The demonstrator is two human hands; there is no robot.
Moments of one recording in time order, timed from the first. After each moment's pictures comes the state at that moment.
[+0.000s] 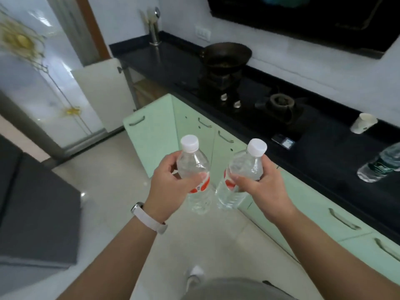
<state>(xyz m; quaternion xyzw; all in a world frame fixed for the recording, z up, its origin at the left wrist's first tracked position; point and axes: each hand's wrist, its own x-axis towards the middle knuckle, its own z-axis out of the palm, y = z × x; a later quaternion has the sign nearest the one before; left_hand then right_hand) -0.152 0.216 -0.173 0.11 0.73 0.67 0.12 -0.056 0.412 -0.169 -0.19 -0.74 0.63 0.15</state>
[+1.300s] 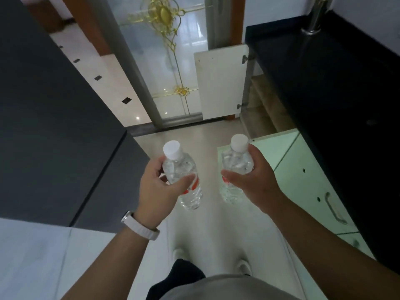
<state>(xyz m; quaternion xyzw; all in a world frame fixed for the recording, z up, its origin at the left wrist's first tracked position) -0.507 0.086 -0.194 -0.17 0.80 0.56 -0.13 -0.574 0.297 -0.222 0.02 -0.78 0.62 -0.10</state>
